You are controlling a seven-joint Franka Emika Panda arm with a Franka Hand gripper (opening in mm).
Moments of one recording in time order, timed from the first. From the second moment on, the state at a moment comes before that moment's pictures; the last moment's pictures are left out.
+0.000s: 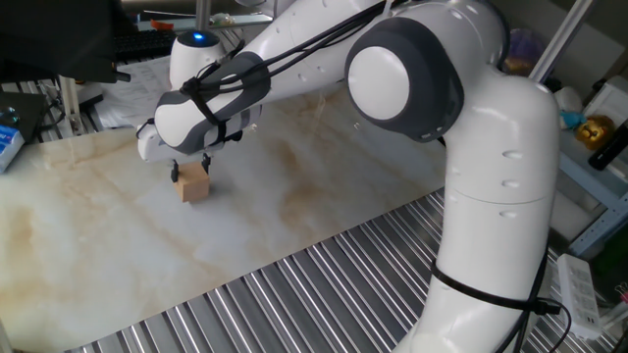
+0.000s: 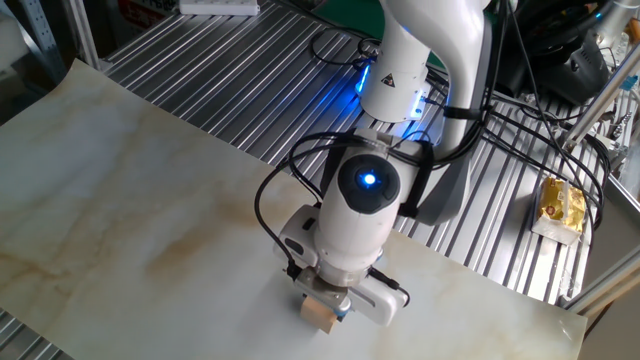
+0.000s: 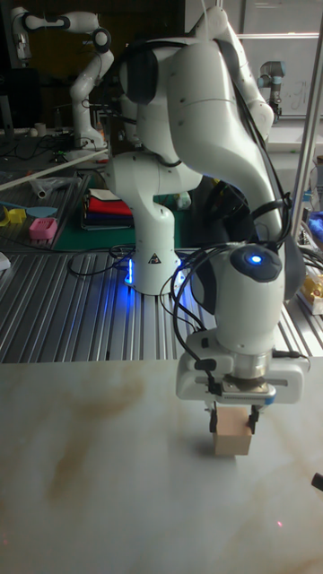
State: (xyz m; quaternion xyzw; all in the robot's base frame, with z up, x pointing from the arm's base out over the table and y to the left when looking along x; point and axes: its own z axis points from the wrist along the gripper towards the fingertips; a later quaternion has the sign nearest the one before) arm 0.586 0.139 0.113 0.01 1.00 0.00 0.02
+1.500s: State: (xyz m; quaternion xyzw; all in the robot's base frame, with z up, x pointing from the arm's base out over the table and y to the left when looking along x) arm 0.589 0.141 0.101 0.01 1.00 0.00 0.02
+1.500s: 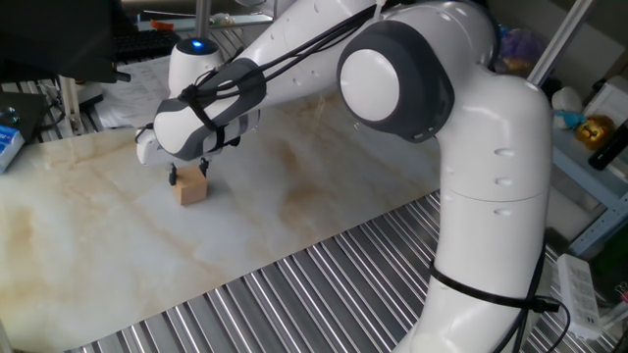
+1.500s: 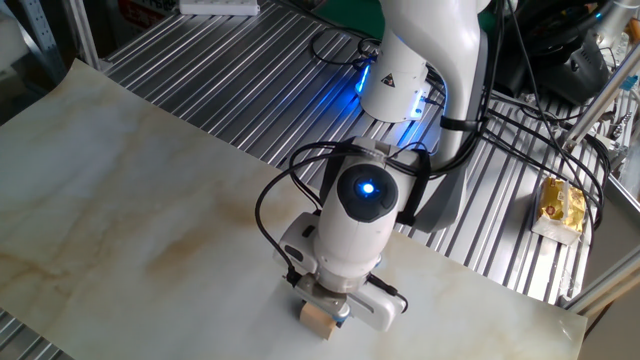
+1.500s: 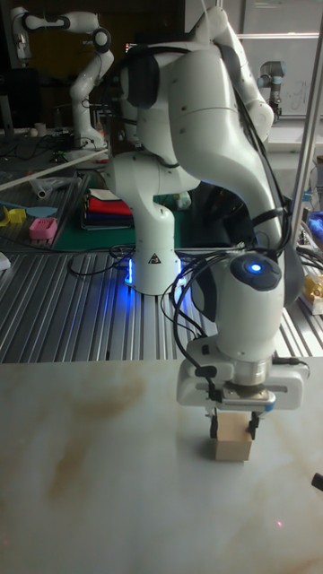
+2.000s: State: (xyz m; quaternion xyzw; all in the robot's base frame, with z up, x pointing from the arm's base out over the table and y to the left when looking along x) arm 0.590 0.141 0.101 0.02 1.00 0.00 0.03
